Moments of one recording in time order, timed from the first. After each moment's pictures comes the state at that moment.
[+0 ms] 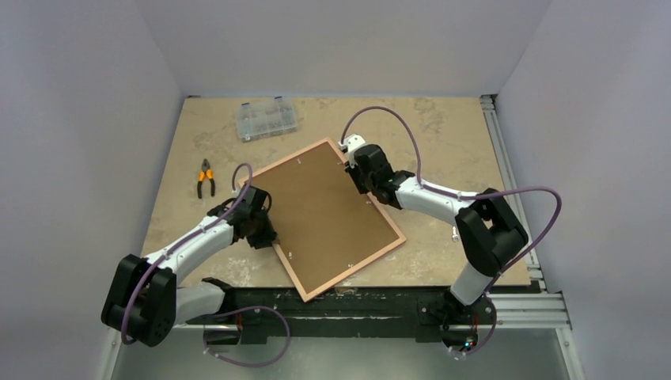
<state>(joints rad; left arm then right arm) -0.39 1.18 0.56 -0.55 0.02 -0.79 0.67 1.68 1.05 -0.07 0.22 -0.04</state>
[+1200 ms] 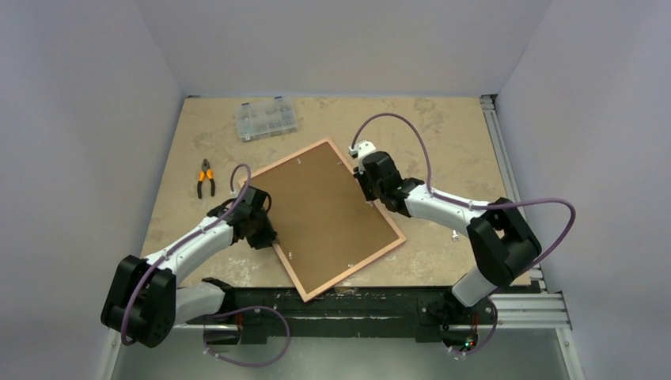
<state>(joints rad) -0.39 1.17 0.56 -0.55 0.02 -0.83 0.67 1.58 0.94 -0.07 0.22 0.03</state>
